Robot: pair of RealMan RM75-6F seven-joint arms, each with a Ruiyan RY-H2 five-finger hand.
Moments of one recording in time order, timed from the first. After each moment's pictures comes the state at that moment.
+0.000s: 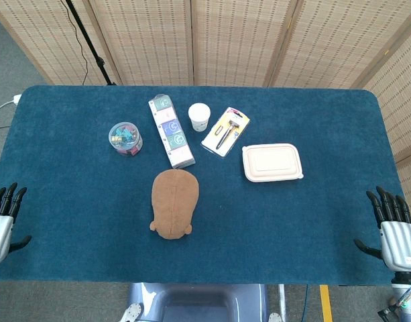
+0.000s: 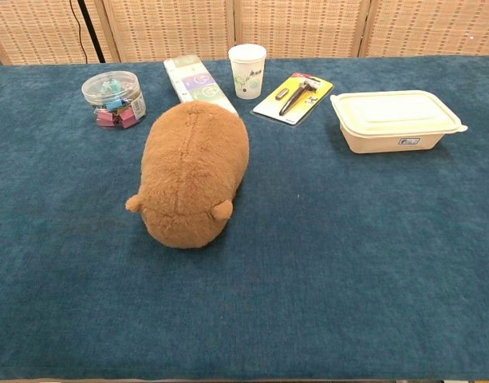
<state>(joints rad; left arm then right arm) -0.14 -1.13 0.04 -1.61 1.40 1.52 0.25 0.06 -1.13 0.08 -1.62 -1.48 1.51 -0.08</state>
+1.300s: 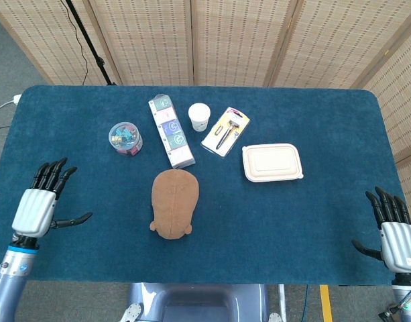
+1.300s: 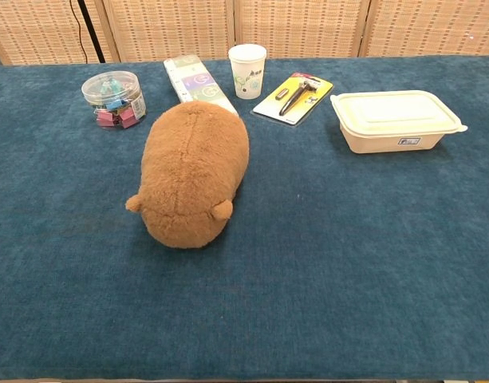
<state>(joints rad) -0.28 -1.24 -0.11 -1.69 1.50 1.41 0.12 0.06 -1.10 0.08 -1.65 -1.49 1.50 -0.01</state>
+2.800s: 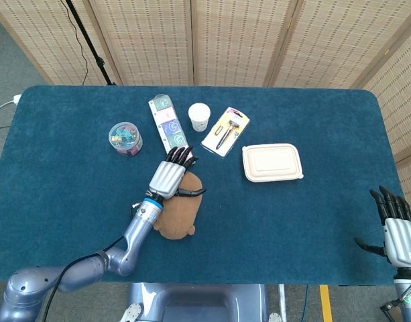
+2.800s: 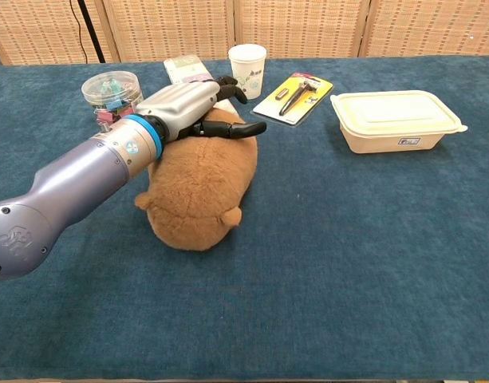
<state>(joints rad) -0.87 -1.98 -0.33 -1.01 1.22 0.95 0.27 0.08 -1.11 0.10 -1.62 -1.41 1.43 0.03</state>
